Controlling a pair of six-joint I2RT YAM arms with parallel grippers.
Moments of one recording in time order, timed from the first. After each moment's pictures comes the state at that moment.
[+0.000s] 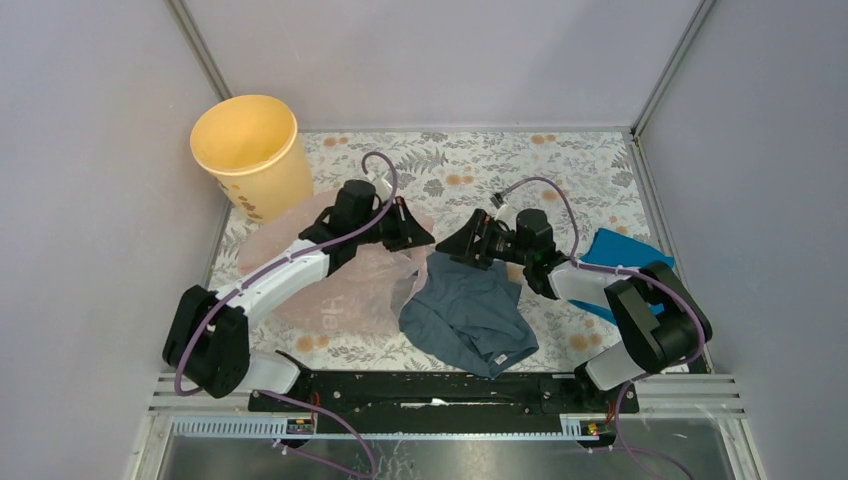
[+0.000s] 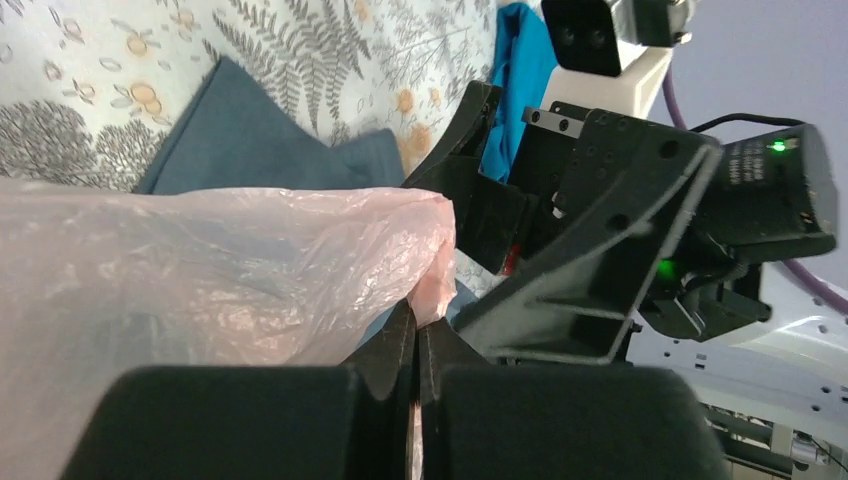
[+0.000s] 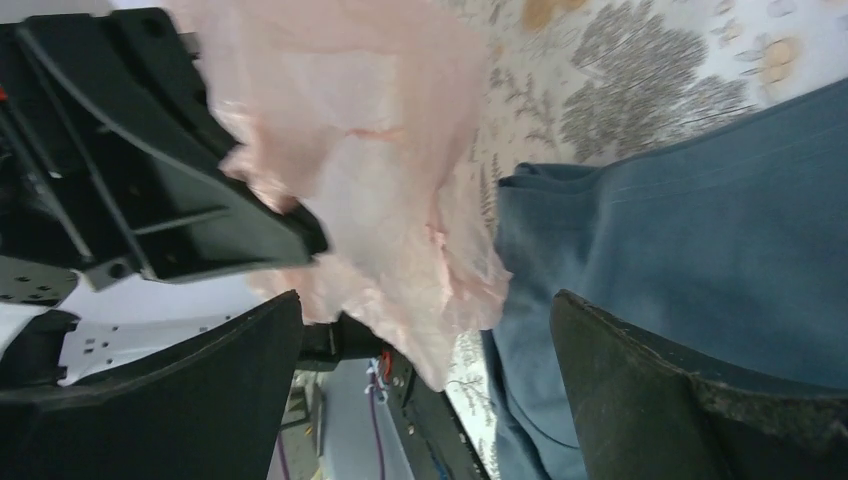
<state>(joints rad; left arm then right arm) -0.52 1.36 0.92 -0.06 0.48 -0.81 0.47 1.50 0.59 0.60 -0.64 0.99</state>
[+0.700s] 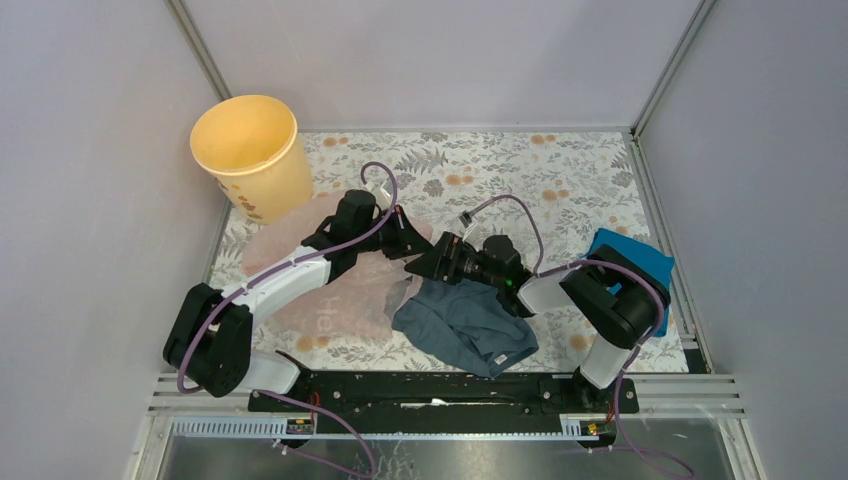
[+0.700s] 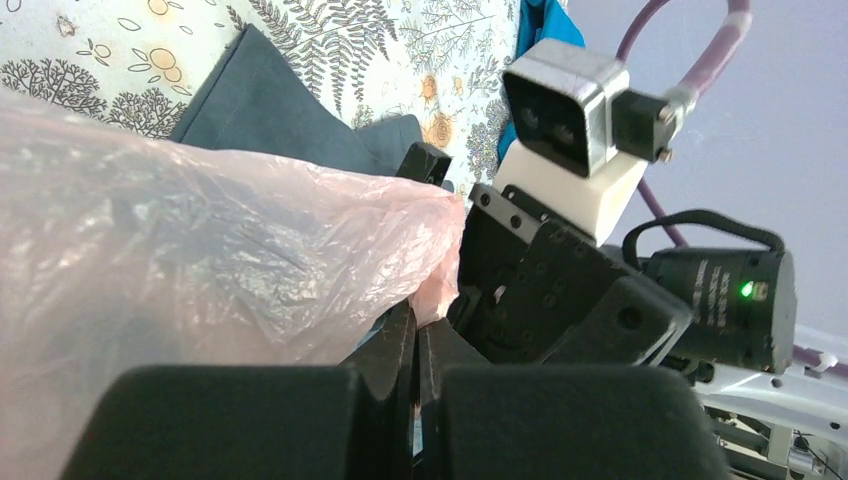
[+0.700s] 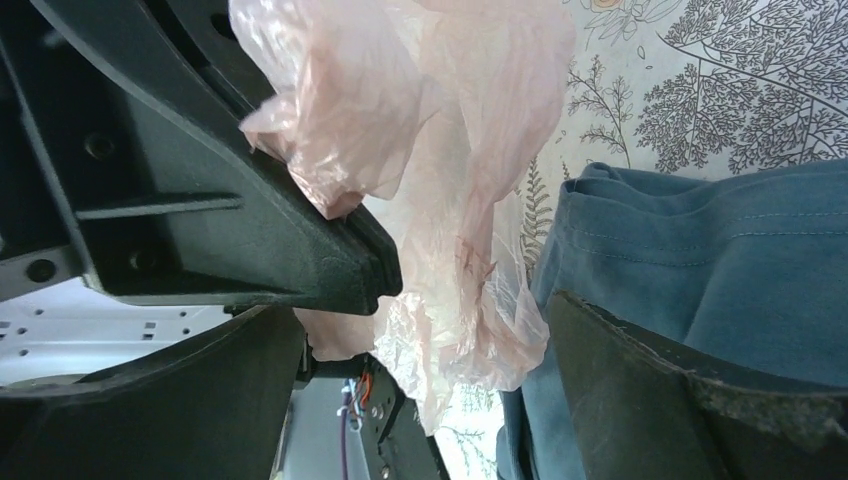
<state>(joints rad) -0.53 1.38 0.82 0.02 0.47 -0.84 0.71 1.72 0.56 0.98 -0.46 1.04</state>
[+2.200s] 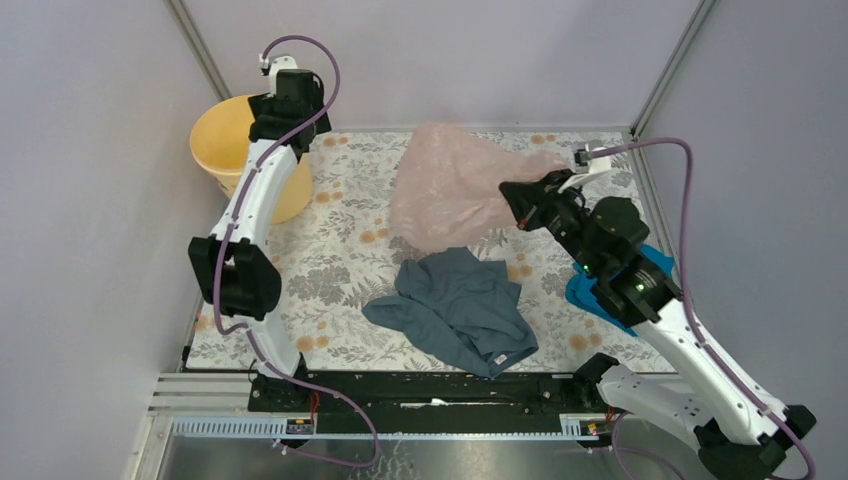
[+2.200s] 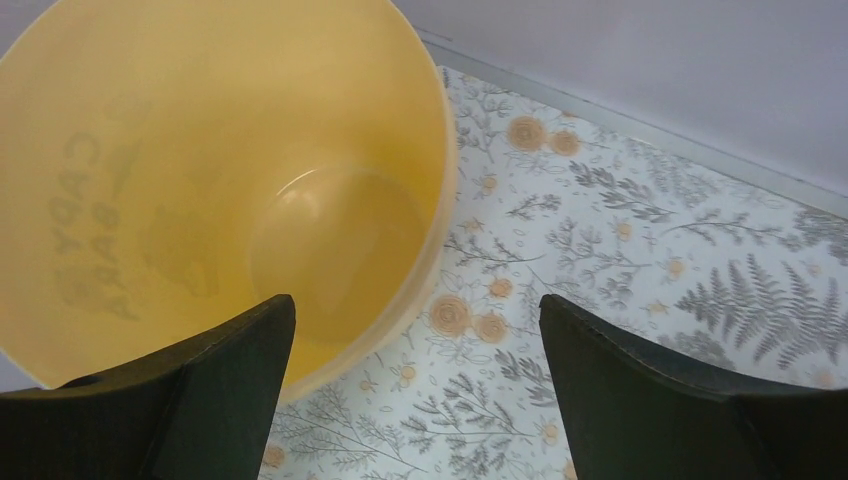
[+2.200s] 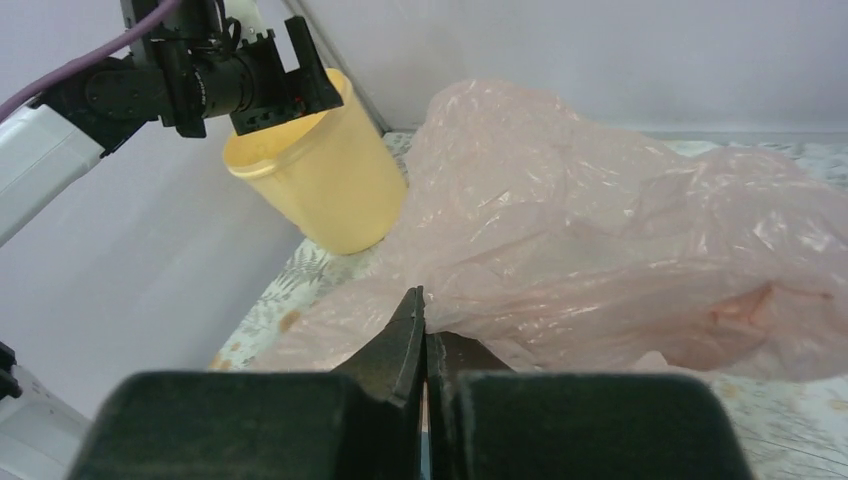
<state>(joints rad) -0.14 1.78 1.85 -0.62 -0.51 -0.28 0.65 0.88 1.02 -0.12 0.07 0.46</state>
